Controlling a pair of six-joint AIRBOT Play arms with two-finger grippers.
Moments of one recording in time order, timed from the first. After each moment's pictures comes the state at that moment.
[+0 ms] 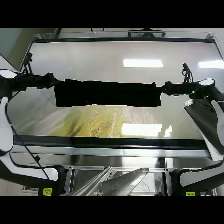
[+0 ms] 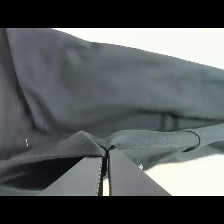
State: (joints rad) left arm 0.31 -1.62 1.45 0.82 -1.11 -1.12; right arm -0.20 -1.72 1.29 -0.55 1.02 0.92
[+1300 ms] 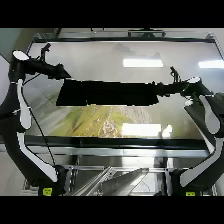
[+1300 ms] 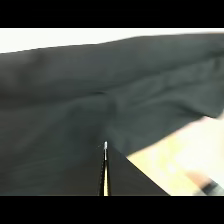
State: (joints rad) left arm 0.18 -1.97 2.01 0.82 -1.50 -1.24; right arm -0.17 -1.91 1.48 -0.55 1.17 0.97
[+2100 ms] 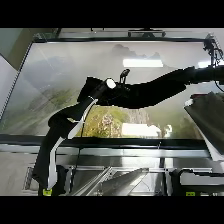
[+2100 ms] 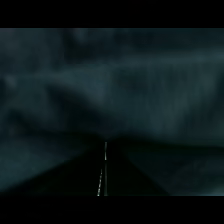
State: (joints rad) left arm -0.59 -2.20 1.93 0.68 -0.86 -1.39; right arm -0.31 -1.52 1.54 -0.58 1.53 1.04
